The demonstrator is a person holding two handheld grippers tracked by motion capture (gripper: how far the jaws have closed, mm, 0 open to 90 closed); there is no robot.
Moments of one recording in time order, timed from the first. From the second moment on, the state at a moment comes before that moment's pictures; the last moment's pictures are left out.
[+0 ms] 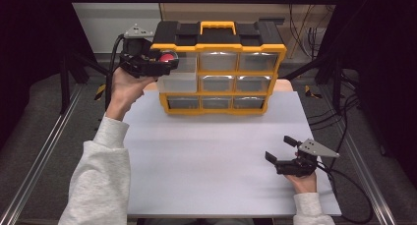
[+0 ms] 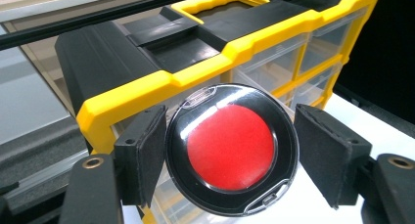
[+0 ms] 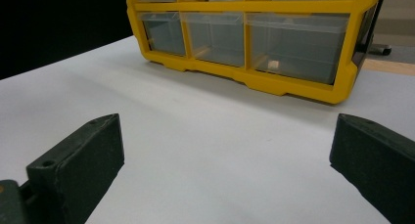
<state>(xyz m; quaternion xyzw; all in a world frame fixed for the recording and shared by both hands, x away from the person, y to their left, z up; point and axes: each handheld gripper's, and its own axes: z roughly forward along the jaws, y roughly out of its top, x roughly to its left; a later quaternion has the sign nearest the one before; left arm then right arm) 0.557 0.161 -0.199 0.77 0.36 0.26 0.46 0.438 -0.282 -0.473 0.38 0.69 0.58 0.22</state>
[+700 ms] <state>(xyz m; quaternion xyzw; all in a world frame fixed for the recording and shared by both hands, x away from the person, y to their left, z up) 0.576 0.157 -0.209 0.78 0.37 0.25 0.44 0.438 -0.281 -0.473 0.38 0.69 0.58 0.22</state>
